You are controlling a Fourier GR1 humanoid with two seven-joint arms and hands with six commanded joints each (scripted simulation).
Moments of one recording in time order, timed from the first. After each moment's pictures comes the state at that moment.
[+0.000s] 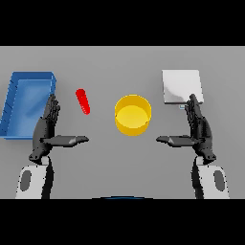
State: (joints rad) left arm 0.00 0.00 0.00 -1.57 0.00 0.00 0.00; right arm 0.00 0.00 0.00 -1.57 0.00 0.00 0.00
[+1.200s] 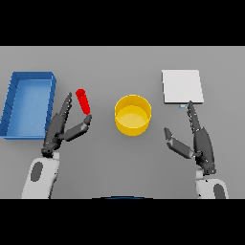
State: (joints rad) left arm -0.09 0.04 -0.10 -1.46 -0.20 0.02 0.00; right arm 0.14 -0.06 0.13 -1.73 0.24 -0.05 -0.10
